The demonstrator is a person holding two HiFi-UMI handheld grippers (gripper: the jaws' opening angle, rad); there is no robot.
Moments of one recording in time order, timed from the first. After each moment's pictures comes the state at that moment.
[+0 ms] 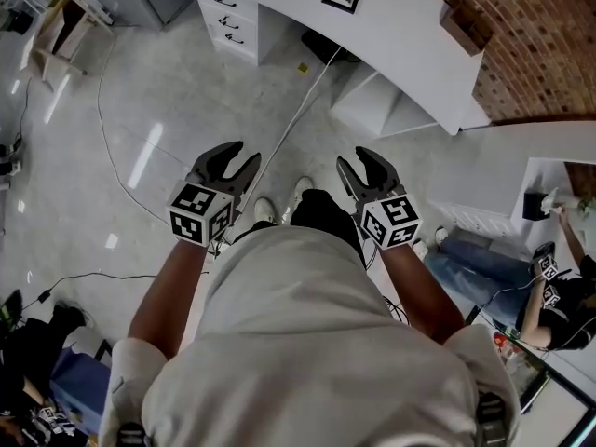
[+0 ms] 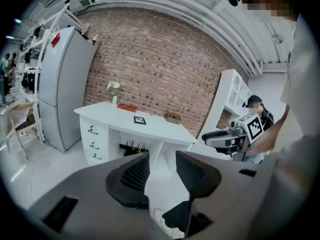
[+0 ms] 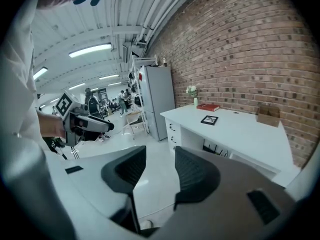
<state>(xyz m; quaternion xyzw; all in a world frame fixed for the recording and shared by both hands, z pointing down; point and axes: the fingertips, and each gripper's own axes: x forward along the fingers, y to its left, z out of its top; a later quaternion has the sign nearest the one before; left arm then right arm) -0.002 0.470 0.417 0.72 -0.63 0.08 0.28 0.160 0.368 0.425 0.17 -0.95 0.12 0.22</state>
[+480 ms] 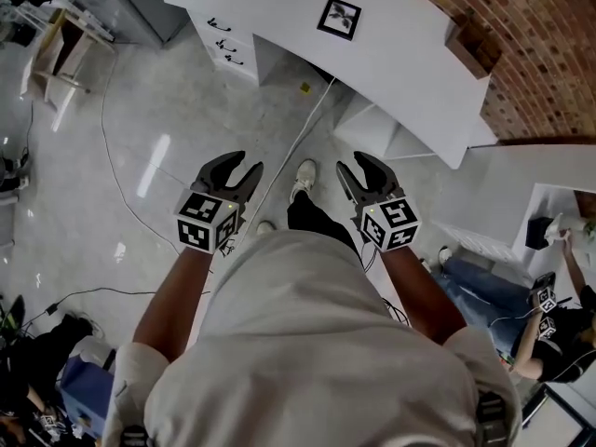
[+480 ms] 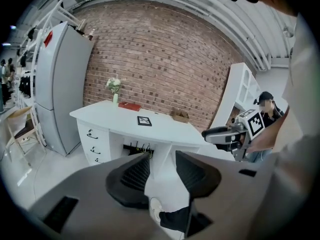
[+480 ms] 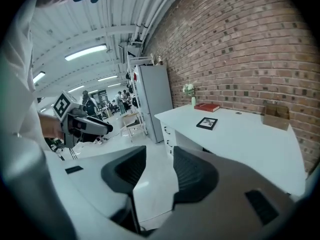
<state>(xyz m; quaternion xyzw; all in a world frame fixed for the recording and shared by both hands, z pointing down) -0.029 0.370 0.436 0.71 -0.63 0.10 0.29 0.125 0.262 0.443 0.16 -0.95 0.13 0.22</state>
